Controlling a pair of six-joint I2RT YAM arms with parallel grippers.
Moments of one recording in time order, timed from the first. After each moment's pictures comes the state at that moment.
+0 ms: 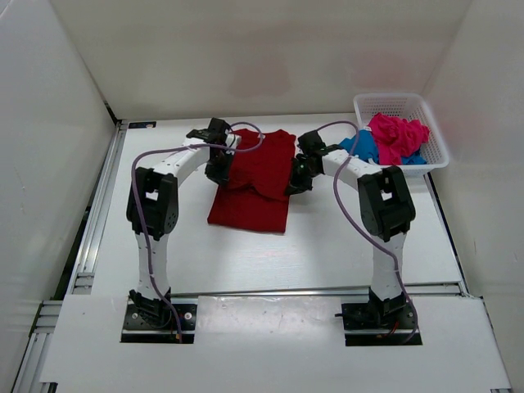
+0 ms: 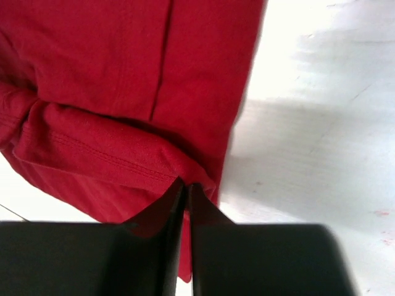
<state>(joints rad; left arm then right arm) -0.34 2.09 1.70 -0.83 0.05 0.00 0.44 2.06 1.50 -0.56 -0.32 0.57</state>
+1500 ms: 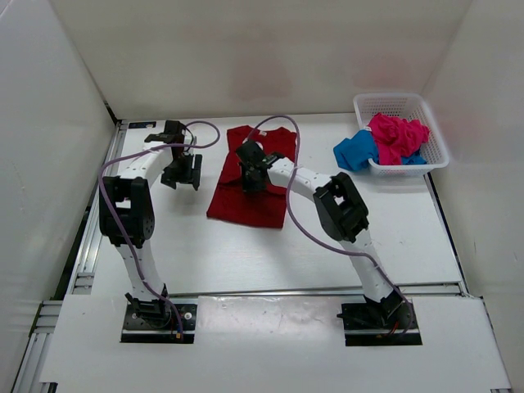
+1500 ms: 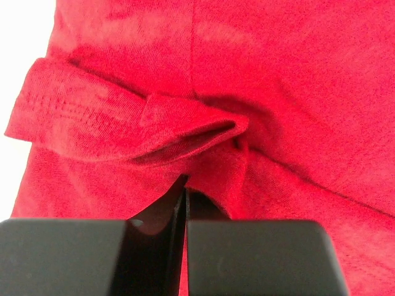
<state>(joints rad) -0.10 1.94 1.52 -0.82 -0.01 0.00 0.77 2.32 1.87 -0.55 0.06 0.54</state>
